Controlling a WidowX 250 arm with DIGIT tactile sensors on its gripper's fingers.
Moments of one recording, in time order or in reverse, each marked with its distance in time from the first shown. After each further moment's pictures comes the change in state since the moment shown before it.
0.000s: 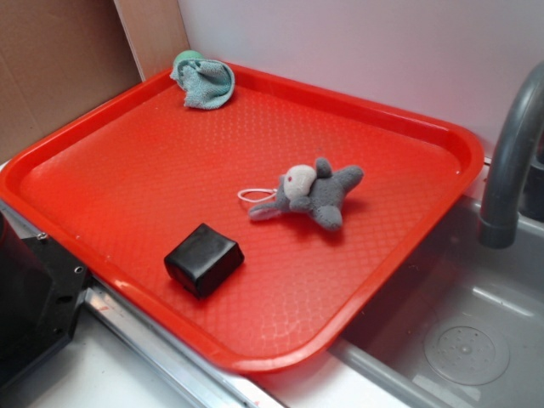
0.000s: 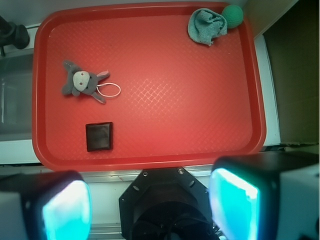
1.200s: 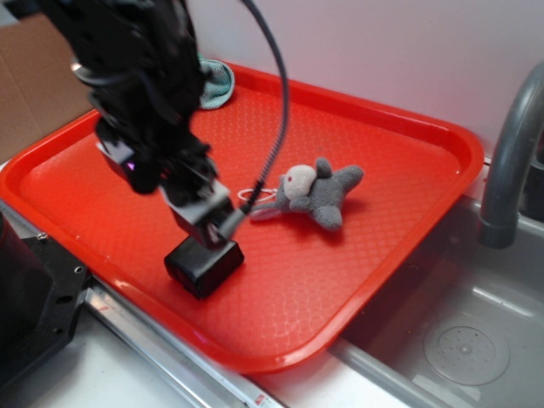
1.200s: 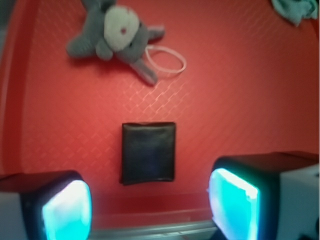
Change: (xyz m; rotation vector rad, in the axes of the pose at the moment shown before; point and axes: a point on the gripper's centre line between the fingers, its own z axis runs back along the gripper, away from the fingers) arm -0.008 -0.094 -0.163 0.136 0.036 -0.063
